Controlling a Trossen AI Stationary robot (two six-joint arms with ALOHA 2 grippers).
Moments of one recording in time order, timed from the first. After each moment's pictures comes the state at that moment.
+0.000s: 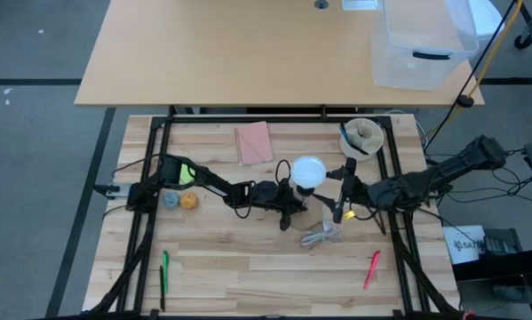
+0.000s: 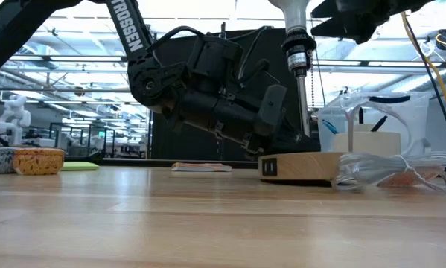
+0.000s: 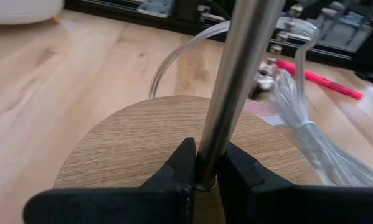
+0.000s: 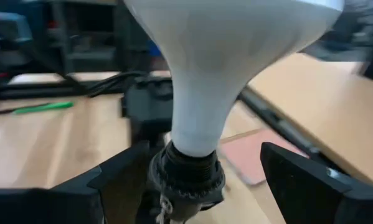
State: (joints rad) left arm 0.02 2.29 1.11 0.77 0.10 -0.20; right arm 0.37 0.92 0.57 0.11 0.69 0.11
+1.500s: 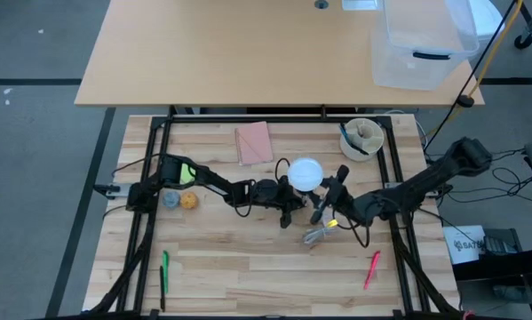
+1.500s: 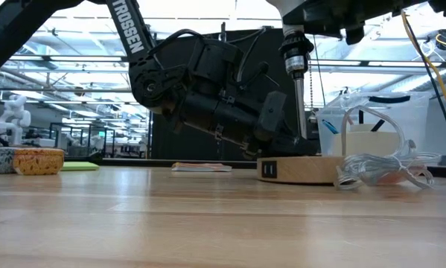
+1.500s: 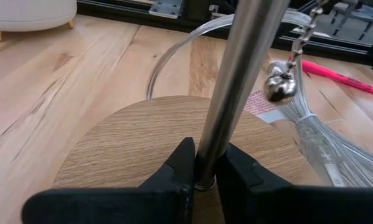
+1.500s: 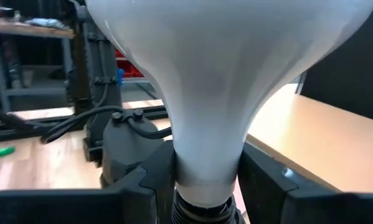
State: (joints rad) left arm 0.03 2.29 1.11 0.77 0.08 -0.16; right arm 0.42 1.26 0.57 0.67 0.98 -0.04
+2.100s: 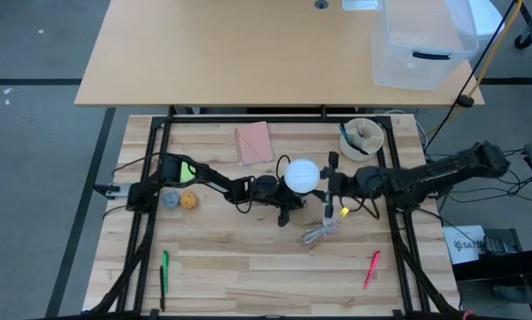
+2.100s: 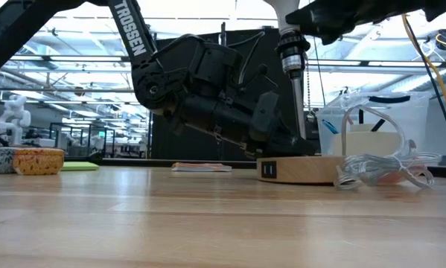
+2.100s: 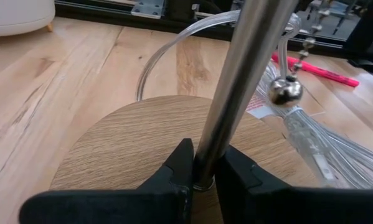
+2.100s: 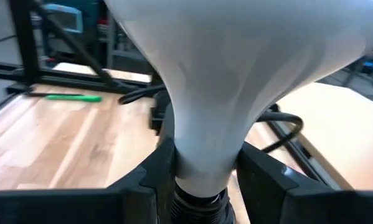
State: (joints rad) left arm 0.03 2.29 1.11 0.77 0.21 -0.13; right arm 0.17 1.03 0.57 0.31 0.31 -0.14
